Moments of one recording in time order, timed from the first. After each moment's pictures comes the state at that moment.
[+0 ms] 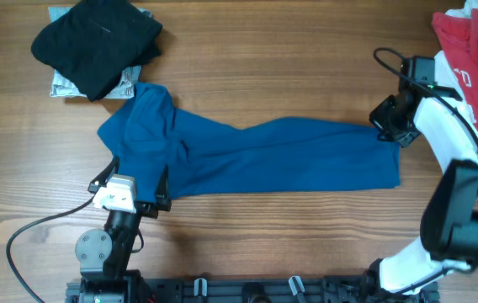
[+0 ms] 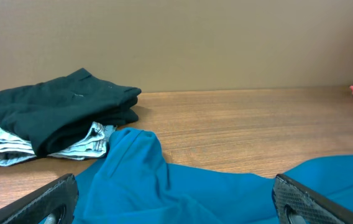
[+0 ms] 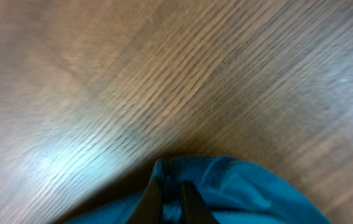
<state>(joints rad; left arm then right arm) 0.01 0.01 0.01 -0.06 0.20 -0.04 -0.16 1.78 1.19 -0.74 0.08 0.68</state>
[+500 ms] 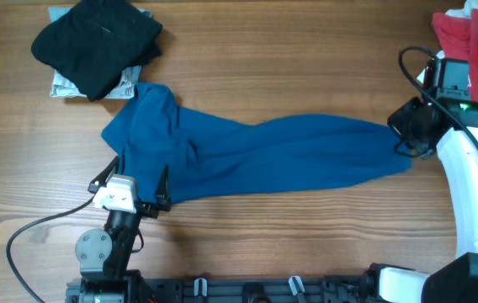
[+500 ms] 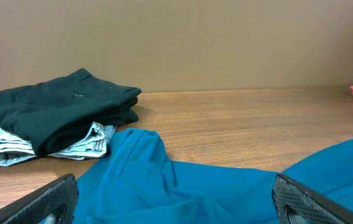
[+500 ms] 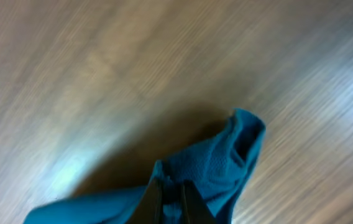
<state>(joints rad) 0.01 0.01 0.01 -0.06 0.20 -0.04 -0.16 1.46 1.19 -0.97 0.13 0.75</state>
